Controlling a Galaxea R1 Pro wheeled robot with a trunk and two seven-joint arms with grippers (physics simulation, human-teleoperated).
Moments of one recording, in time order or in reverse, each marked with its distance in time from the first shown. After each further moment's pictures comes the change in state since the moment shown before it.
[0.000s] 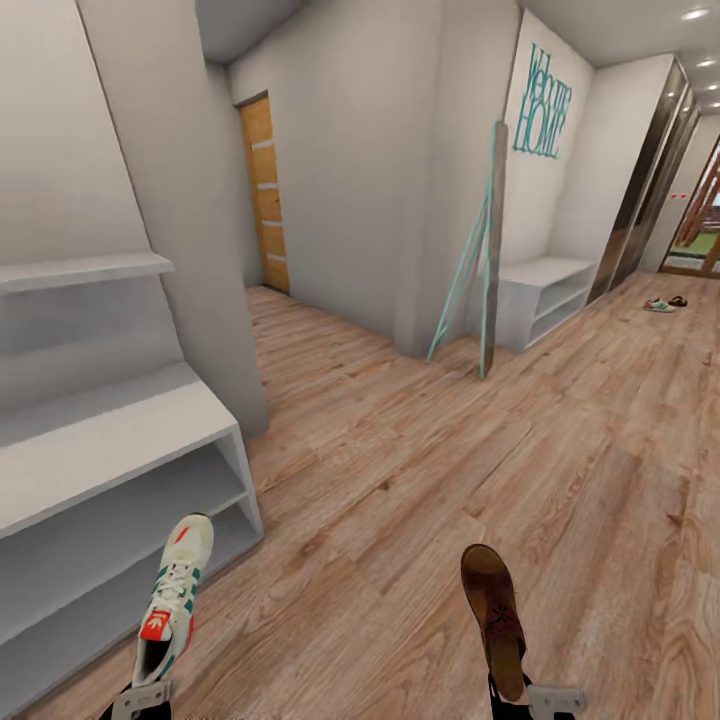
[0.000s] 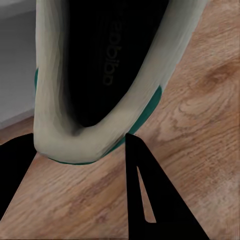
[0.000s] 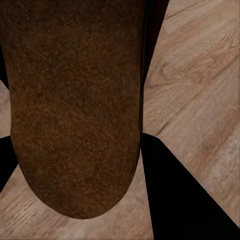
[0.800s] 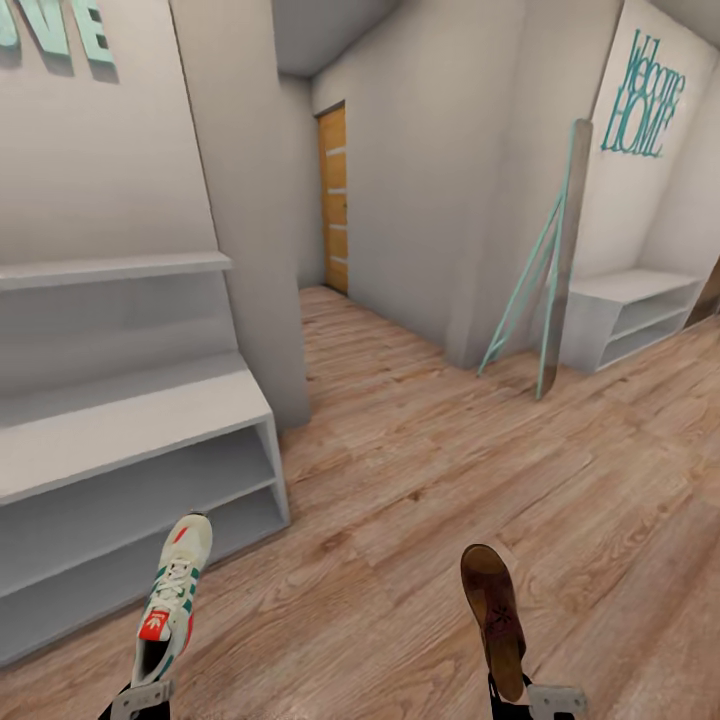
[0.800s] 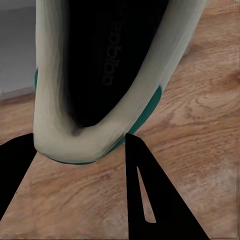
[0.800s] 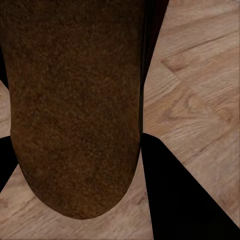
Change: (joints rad) left arm 0.000 0.001 0.000 0.000 0.004 0.000 0.001; right arm 0.000 0.000 -0.001 0.000 0.000 0.000 0.000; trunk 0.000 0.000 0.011
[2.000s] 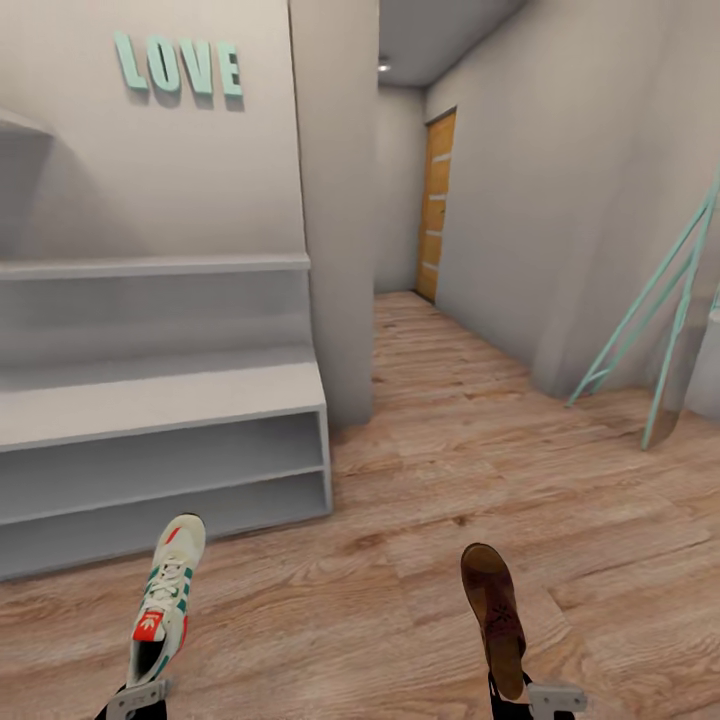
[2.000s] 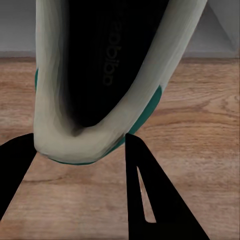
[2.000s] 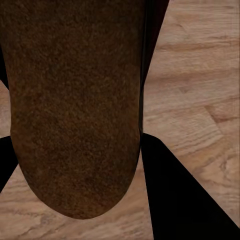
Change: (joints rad) left arm 0.000 0.003 0.002 0.000 0.031 0.001 0.002; right arm 0.000 0.000 0.000 -0.004 0.000 -0.001 0.000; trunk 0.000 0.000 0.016
